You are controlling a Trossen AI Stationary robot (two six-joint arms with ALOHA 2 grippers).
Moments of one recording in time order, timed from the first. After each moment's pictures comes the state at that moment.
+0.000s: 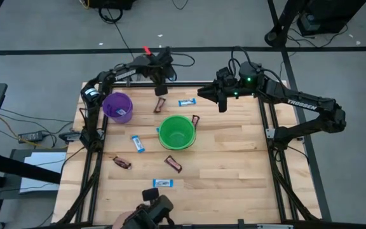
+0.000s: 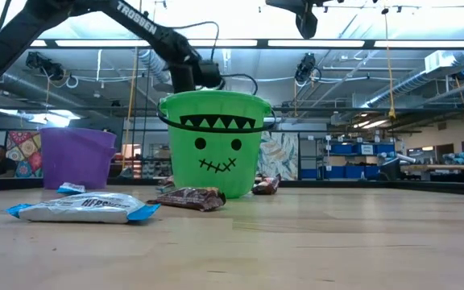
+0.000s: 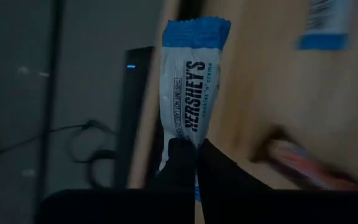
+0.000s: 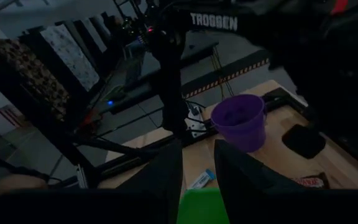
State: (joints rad) left arm 0.72 2.00 1.77 -0.97 -0.11 0.52; right arm -0.37 1.24 1.19 -0.12 -0.37 0.37
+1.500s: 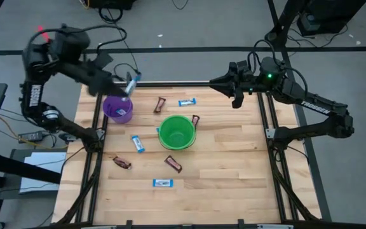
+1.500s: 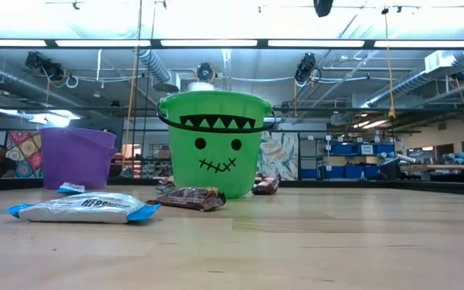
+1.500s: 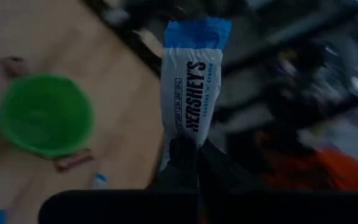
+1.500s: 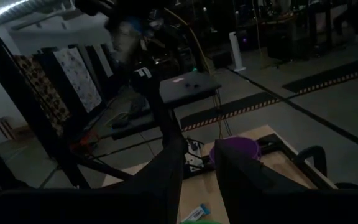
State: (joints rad) left arm 0.52 1.39 2.35 -1.54 0.75 -0.57; right arm -0.42 1.11 1.19 -0.10 -0.39 0.31
